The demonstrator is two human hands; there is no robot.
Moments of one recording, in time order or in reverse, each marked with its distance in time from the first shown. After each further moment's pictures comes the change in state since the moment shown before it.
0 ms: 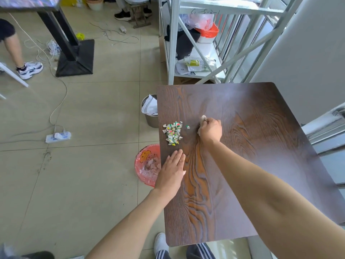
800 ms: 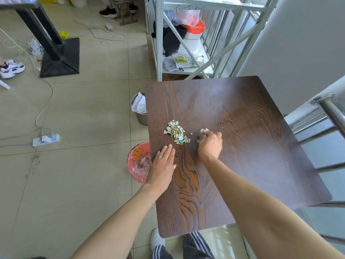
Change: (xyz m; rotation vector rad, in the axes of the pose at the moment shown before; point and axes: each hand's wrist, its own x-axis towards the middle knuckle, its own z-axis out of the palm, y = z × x) left_hand -0.002 0.006 -0.007 -0.003 -0.068 -0.042; right_hand -0.050 0.053 -0.022 -0.134 0.063 0.092
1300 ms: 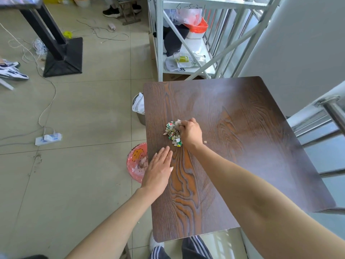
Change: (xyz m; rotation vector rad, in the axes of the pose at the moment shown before) left_hand -0.001 0.002 0.003 0.001 0.020 -0.018; right_hand 0.023 -0.049 0.021 -0.001 -0.222 -0.400
